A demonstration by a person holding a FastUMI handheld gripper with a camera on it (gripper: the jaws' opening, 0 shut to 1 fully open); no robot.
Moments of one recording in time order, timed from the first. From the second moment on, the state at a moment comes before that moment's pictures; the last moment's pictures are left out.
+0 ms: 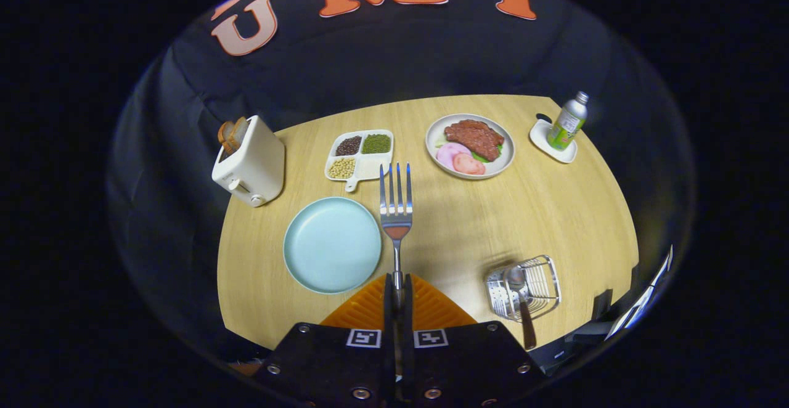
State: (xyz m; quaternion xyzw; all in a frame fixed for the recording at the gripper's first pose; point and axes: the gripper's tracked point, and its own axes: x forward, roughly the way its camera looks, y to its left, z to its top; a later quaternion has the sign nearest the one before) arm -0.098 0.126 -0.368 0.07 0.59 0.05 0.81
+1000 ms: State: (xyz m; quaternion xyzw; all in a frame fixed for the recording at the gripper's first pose) arm -0.156 -0.024 -0.400 0.03 0.66 0.04 0.75
